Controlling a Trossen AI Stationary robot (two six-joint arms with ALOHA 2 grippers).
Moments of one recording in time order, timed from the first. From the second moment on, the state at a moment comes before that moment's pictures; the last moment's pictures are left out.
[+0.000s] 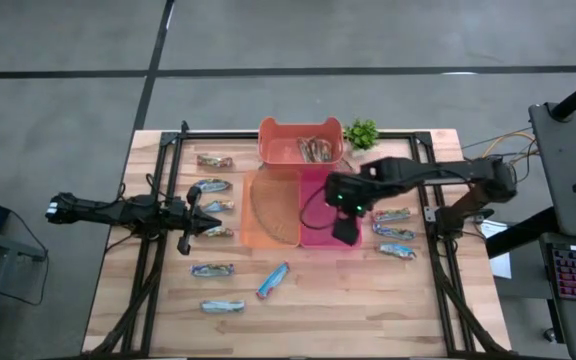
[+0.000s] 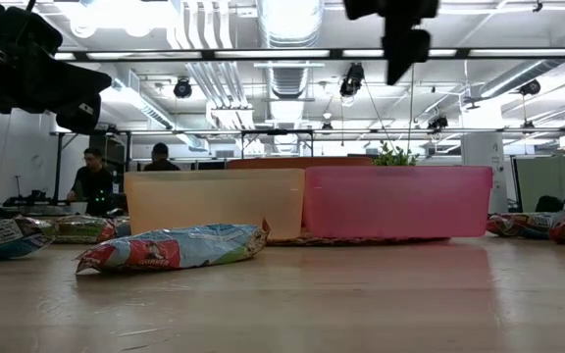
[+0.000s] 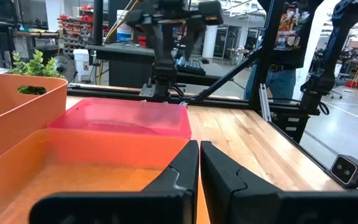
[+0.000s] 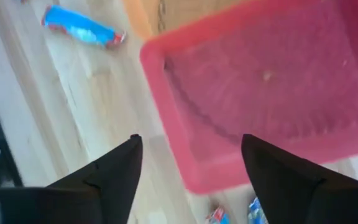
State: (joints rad) left arm -0.14 0.08 0.01 0.03 -0.07 -0.11; right arm 0.03 1.56 1.50 -1.17 -0.08 0.44
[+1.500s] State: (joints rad) left arm -0.14 0.08 0.01 0.03 -0.07 -0.11; right arm -0.04 1.31 0.70 -1.12 -0.08 0.51
